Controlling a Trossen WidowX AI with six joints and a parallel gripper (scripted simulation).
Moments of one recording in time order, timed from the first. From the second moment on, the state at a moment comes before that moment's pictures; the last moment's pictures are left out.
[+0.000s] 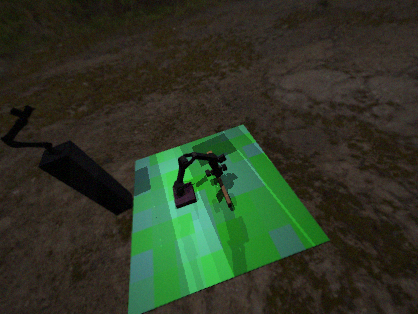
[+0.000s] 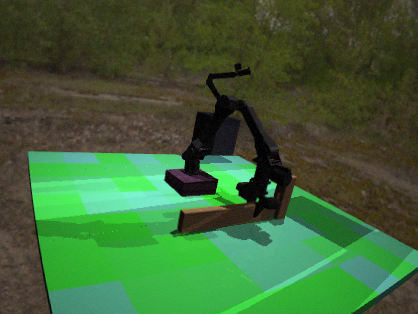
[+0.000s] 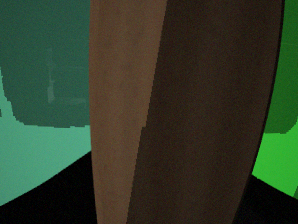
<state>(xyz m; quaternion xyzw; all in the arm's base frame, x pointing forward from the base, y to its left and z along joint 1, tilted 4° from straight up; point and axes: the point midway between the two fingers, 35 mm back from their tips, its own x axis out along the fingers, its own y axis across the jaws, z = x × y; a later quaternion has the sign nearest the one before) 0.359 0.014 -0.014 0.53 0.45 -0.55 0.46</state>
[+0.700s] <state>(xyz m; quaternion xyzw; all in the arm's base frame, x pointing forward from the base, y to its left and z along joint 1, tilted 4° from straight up) 0.359 0.014 -0.014 0.53 0.45 -0.55 0.46</state>
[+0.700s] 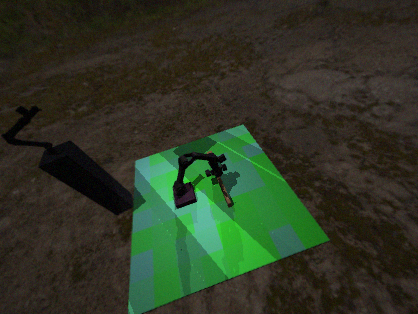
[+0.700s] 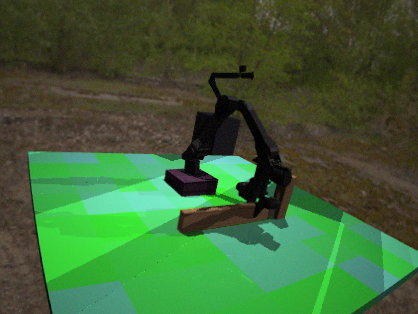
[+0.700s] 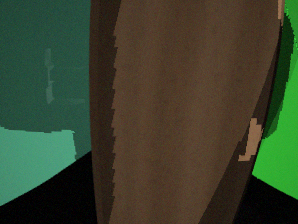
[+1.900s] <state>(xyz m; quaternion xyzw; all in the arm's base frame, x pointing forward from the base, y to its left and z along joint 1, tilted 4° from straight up) 0.358 0.015 -0.010 0.52 0.45 -0.55 0.46</state>
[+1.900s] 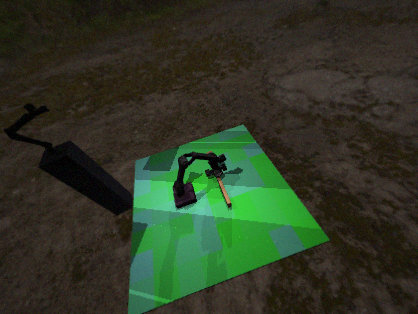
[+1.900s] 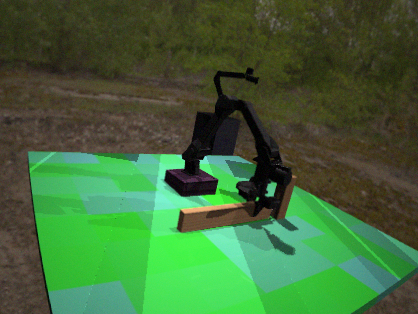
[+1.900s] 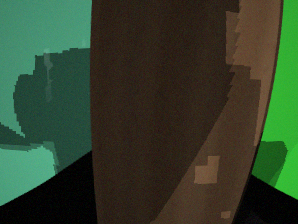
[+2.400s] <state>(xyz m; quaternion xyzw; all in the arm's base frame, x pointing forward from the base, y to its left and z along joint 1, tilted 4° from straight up) 0.357 0.015 -0.008 0.52 0.45 -0.55 0.46</state>
